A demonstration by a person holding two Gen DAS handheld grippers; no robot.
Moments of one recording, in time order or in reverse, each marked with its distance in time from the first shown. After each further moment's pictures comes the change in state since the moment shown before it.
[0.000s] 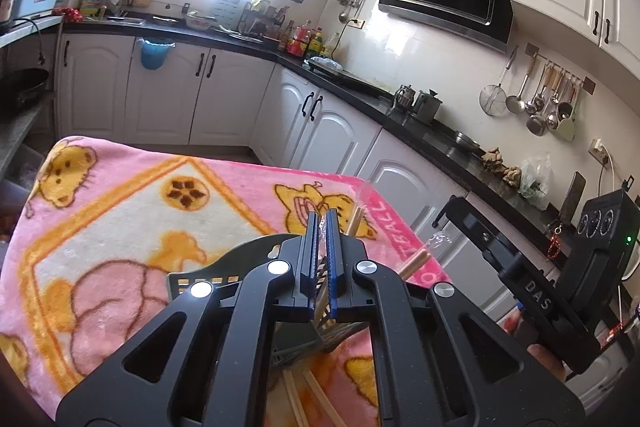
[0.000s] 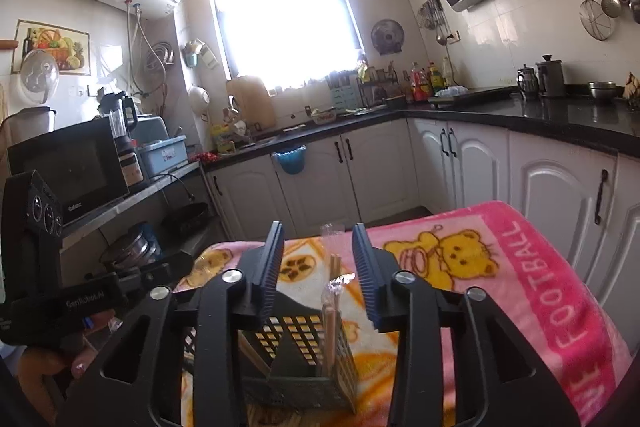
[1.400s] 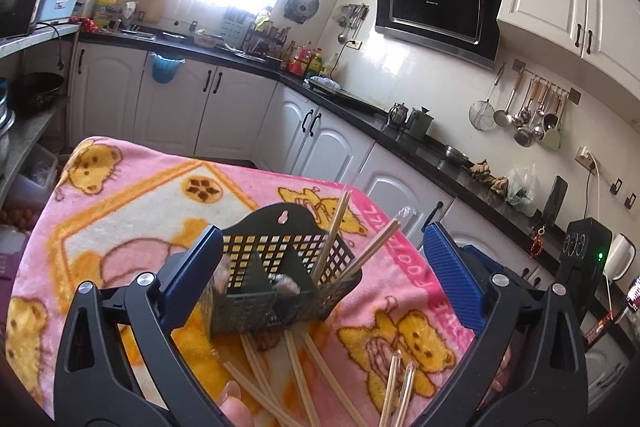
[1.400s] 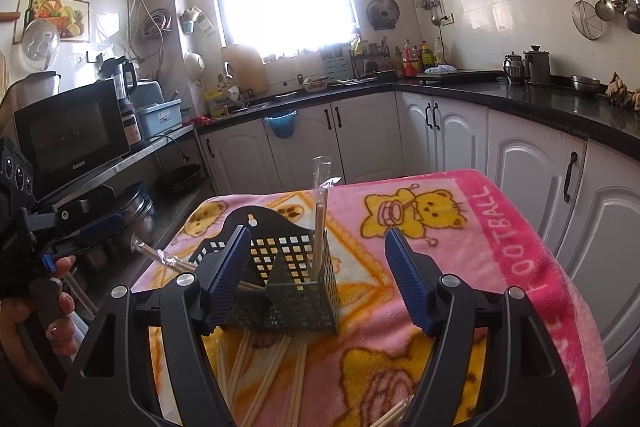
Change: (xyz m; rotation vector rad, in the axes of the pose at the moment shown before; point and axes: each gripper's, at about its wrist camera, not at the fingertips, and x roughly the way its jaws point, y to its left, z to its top) left arm -0.079 -0.002 -0.031 -0.013 -0.074 -0.010; right arm -0.066 0.007 -0.028 -0.044 0.120 -0.042
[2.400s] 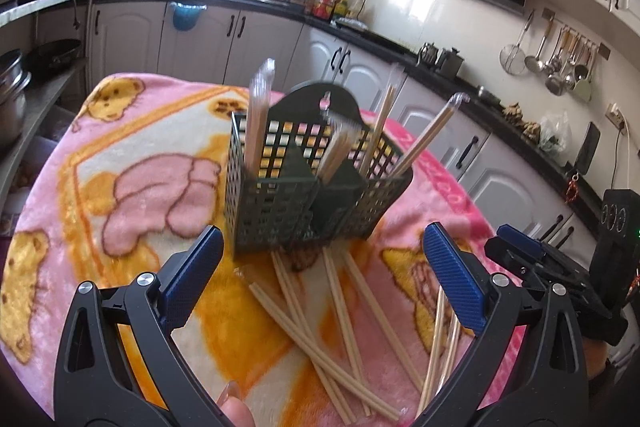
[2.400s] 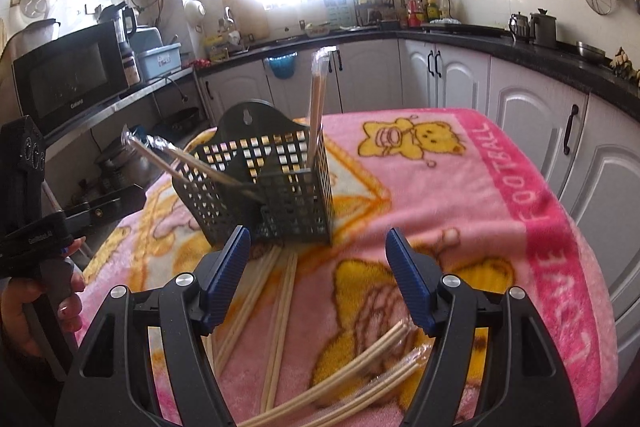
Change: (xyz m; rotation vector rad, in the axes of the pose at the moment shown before) left arm 0.025 0.017 -0.075 0.007 0.201 0.112; right arm 0.002 -0.004 -0.066 -0.034 0.193 -0.001
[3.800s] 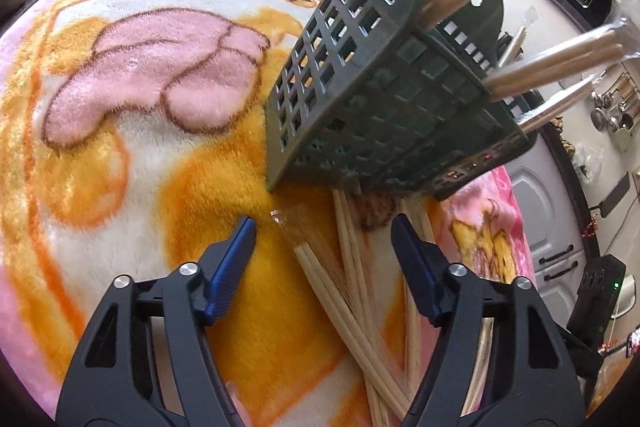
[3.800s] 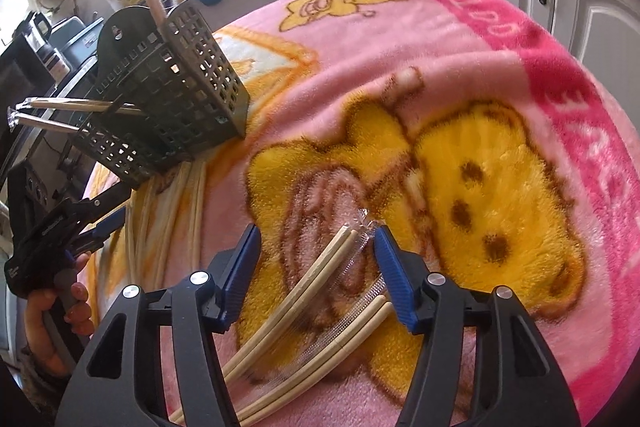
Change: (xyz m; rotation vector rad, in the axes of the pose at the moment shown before) left arm 0.093 0.068 -0.038 -0.280 0.242 0.016; right arm 0.071 -0.066 -0.059 0.293 0.343 -0.055
